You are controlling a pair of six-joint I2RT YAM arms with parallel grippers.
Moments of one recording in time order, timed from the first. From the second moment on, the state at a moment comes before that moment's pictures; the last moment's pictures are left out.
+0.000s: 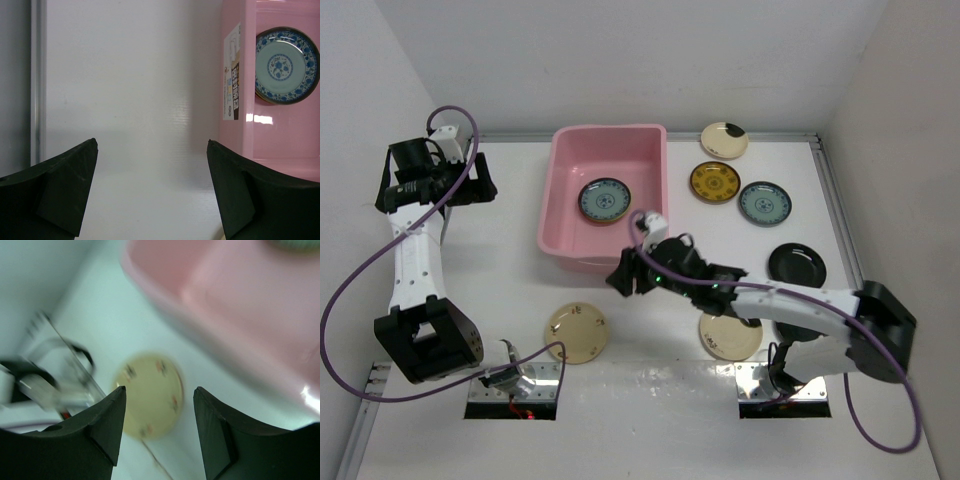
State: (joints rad) left arm 0.37 1.37 1.35 -0.67 0.33 0.13; right arm 1.00 1.27 0.82 0.12 0.09 0.57
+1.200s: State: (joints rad) left arm 0.33 1.28 1.29 -0.67 0.28 0.16; right arm 1.27 1.72 0.83 0.17 0.26 0.60
